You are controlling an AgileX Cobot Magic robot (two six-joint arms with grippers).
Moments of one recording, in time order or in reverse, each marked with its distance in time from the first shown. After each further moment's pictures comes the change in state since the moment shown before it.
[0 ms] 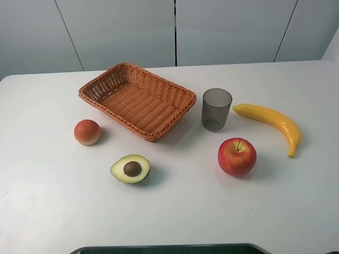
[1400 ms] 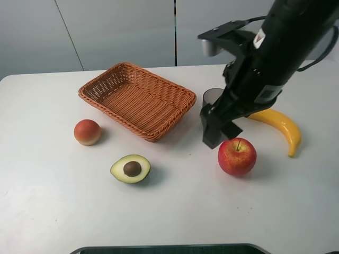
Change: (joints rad) left arm 0.000 0.000 0.000 0.000 0.000 0.000; right arm 0.716 1.168 -0.313 0.115 -0.110 -0.174
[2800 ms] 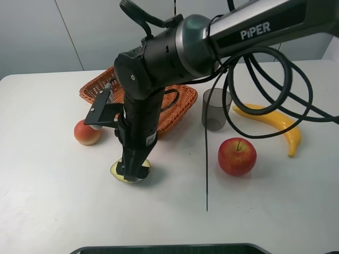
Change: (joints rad) left arm 0.000 0.000 0.000 0.000 0.000 0.000; right arm 0.259 0.597 -0.358 -0.004 -0.248 -0.378
